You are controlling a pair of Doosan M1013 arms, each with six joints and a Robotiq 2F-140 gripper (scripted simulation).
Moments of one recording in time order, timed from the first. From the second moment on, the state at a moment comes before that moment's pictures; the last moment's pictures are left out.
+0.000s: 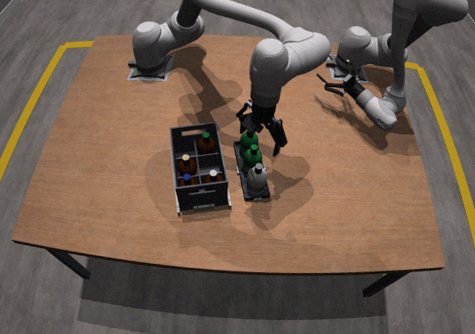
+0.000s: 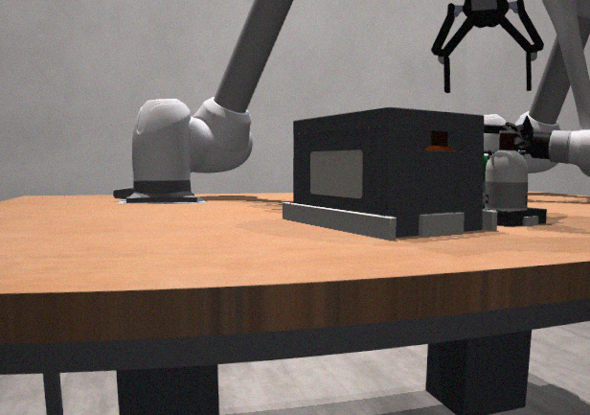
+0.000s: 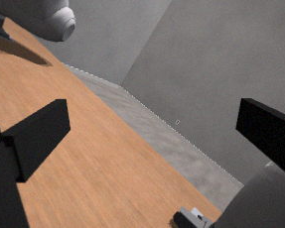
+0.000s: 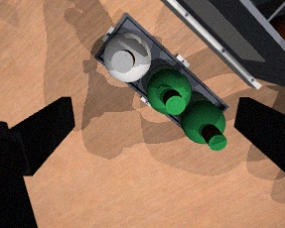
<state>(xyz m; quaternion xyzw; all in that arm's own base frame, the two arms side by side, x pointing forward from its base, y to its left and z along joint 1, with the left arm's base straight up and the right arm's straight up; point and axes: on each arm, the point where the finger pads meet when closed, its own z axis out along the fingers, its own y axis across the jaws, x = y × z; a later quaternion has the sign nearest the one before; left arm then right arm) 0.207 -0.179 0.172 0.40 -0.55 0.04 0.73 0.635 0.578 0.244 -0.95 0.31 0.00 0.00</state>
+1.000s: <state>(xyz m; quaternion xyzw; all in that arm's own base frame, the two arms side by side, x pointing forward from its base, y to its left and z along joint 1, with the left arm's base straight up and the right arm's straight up) 0.207 -0.179 0.172 0.40 -0.55 0.04 0.73 0.671 0.315 0.256 -0.96 0.26 0.00 0.00</state>
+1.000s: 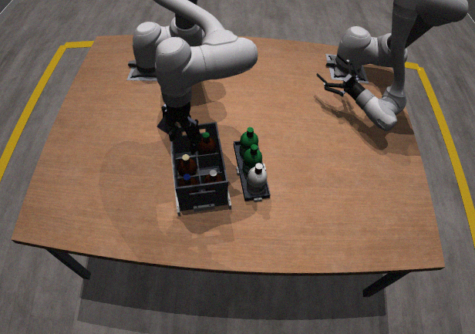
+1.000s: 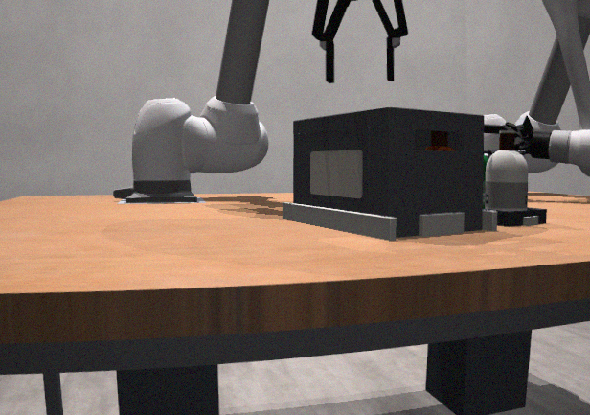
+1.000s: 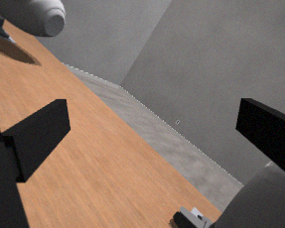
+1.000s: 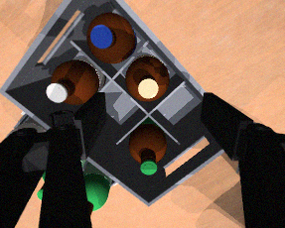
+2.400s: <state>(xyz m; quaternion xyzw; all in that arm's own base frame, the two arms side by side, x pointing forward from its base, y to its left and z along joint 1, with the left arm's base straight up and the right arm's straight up) 0.207 -0.179 0.172 0.40 -0.55 0.04 0.73 0.642 0.457 0.257 -0.96 0.27 0.00 0.00</state>
